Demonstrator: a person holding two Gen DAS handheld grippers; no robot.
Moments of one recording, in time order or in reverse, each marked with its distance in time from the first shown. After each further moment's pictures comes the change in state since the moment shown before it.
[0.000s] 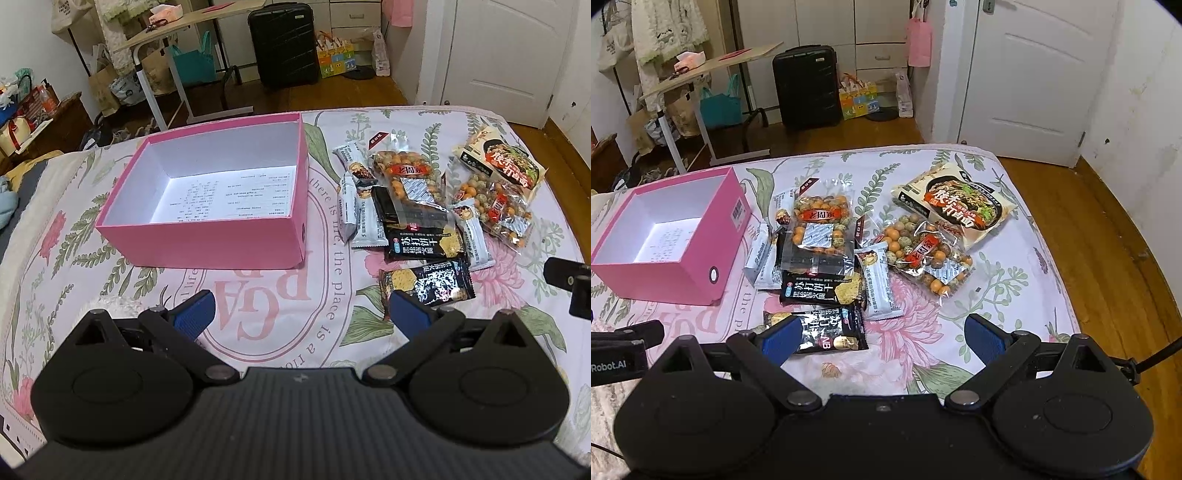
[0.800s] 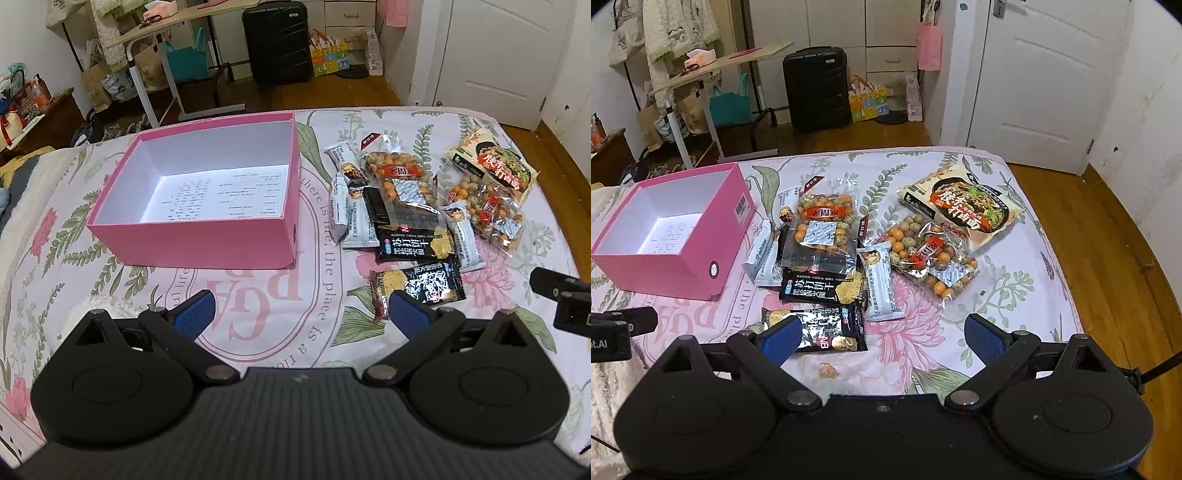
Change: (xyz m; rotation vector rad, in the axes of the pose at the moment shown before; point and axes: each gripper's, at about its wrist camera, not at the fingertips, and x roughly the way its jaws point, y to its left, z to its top) left arm -0.001 0.007 0.000 -0.011 -0.007 -0.041; right arm 0.006 -0.006 -0.006 -0.031 -0.022 0.023
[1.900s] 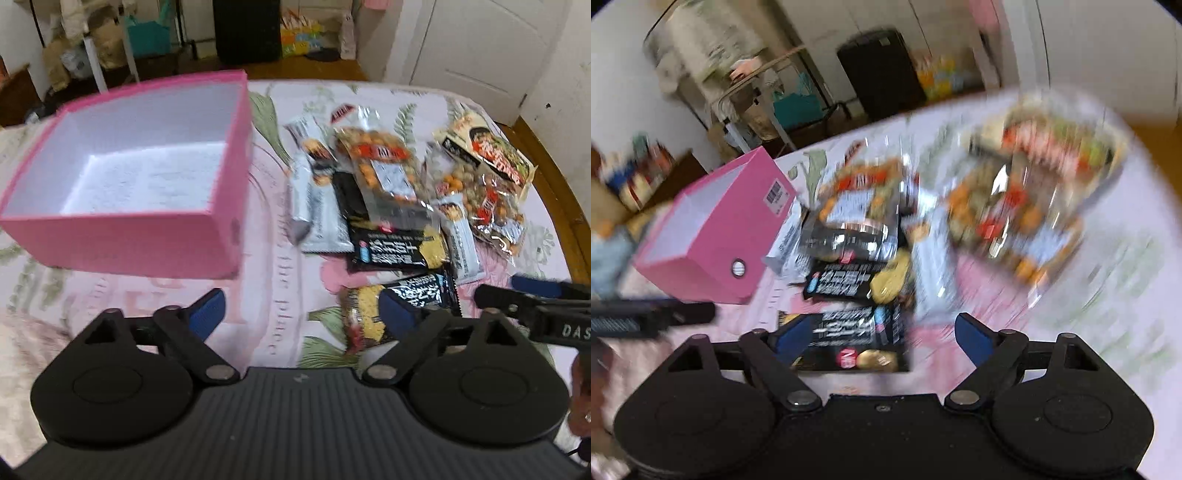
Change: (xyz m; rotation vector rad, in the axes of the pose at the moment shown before) left arm 0.112 -0.023 0.009 -0.031 0.065 -0.153; right arm 0.136 -0.057 -0.013 0.145 0.075 0.448
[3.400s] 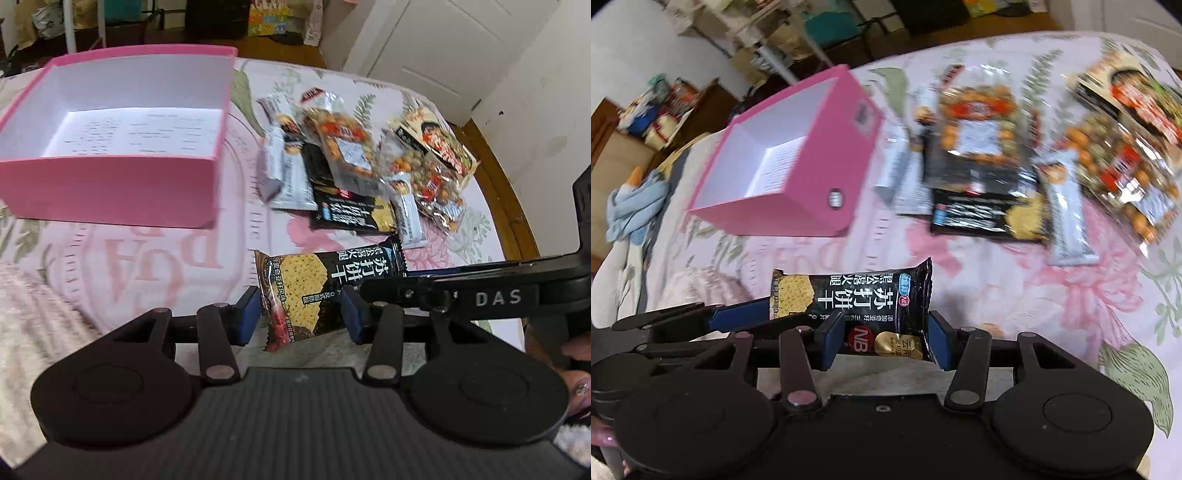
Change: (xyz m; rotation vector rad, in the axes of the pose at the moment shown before) left arm -0.052 0.045 -0.026 -0.058 0.055 -0.214; right arm 0.008 0.110 0.008 -0.055 0.297 0.066
